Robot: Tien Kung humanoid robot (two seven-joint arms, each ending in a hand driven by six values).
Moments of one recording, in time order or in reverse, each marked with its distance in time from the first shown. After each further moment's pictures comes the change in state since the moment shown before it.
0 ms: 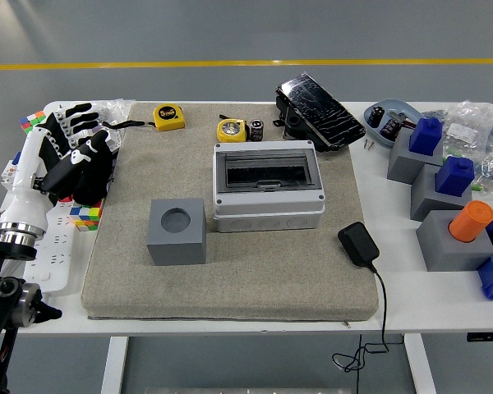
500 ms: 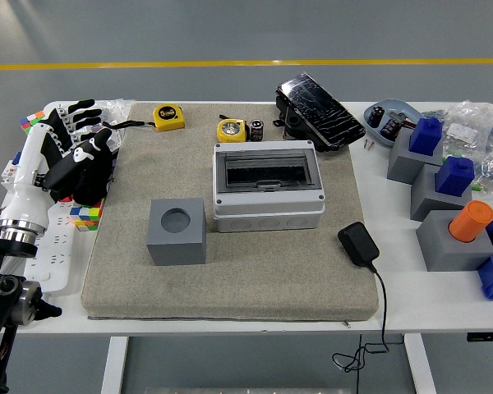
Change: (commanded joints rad) left arm -0.008 0.010 0.008 -0.014 0.002 -0.005 0.000; right arm 0.011 -0.007 -0.020 0.000 0.015 0.000 0.008
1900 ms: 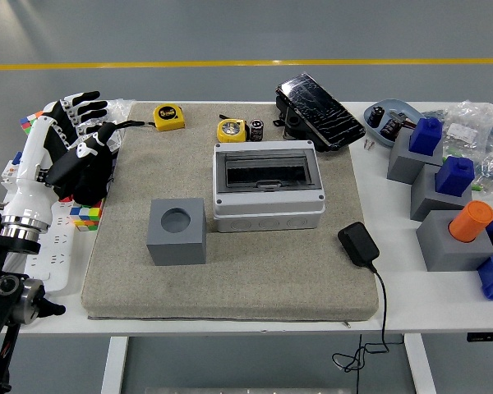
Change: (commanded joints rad) left arm 0.002 -0.002 0.020 -0.041 -0.013 0.001 0.005; right arm 0.010 0.005 0.020 0.000 0.000 -0.002 -0.004
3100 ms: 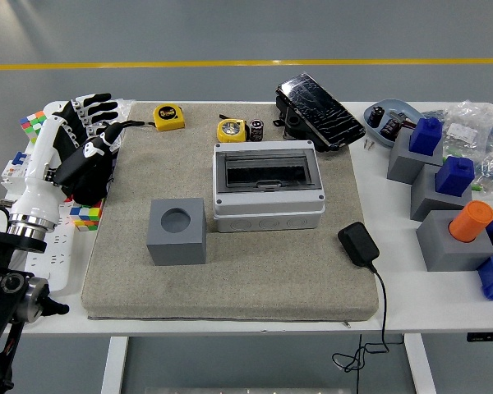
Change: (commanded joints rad) left arm -0.019 0.009 0.026 0.011 -0.012 -0.015 -0.010; right arm 0.005 -0.010 -0.008 0.000 -0.002 -0.003 0.000
